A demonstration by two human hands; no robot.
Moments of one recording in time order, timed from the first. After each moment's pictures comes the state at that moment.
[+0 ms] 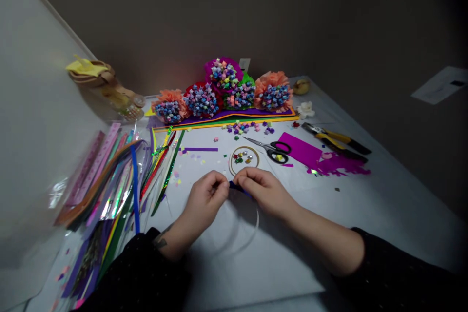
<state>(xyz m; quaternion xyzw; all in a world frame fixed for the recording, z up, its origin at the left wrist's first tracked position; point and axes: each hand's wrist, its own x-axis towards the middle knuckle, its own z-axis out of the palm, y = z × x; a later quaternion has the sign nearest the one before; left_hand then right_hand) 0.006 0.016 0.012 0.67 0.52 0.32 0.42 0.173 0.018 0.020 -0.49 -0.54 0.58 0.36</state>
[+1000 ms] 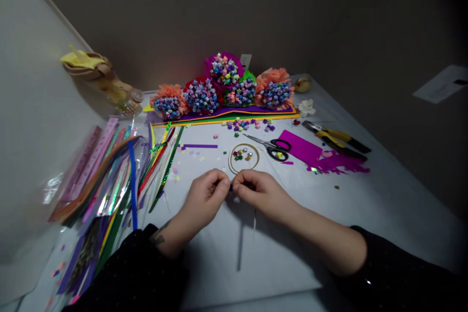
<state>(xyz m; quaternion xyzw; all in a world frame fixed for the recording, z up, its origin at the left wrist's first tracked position) 0.005 0.016 0.012 0.69 0.50 0.30 0.42 0.174 0.014 0.020 -0.49 -0.61 0.55 0.30</state>
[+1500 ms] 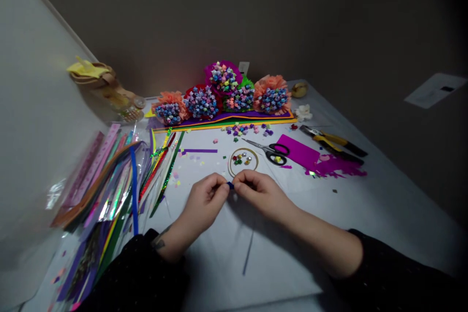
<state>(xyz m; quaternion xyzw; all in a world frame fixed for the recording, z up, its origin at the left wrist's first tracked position) 0.009 0.016 0.016 0.66 0.52 0.31 0.44 0.174 0.016 0.015 -0.49 -0.58 0.55 0.34</state>
